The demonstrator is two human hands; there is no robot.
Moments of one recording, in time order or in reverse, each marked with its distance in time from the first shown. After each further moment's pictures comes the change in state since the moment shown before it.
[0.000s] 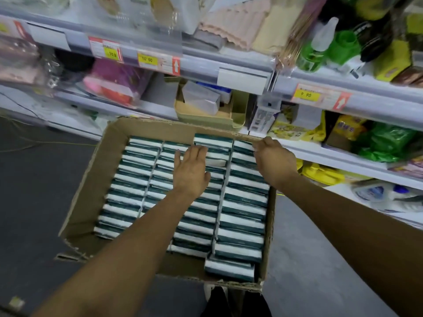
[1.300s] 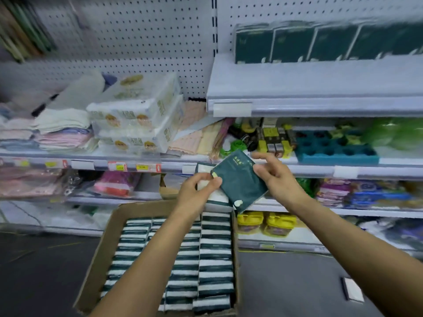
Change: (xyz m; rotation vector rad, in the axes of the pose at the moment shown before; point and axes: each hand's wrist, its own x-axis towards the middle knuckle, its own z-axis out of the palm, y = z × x) left_hand -0.107 0.130 -0.235 -1.185 0.108 0.049; right_hand -0.167 0.047 -0.218 1.304 0.384 0.045
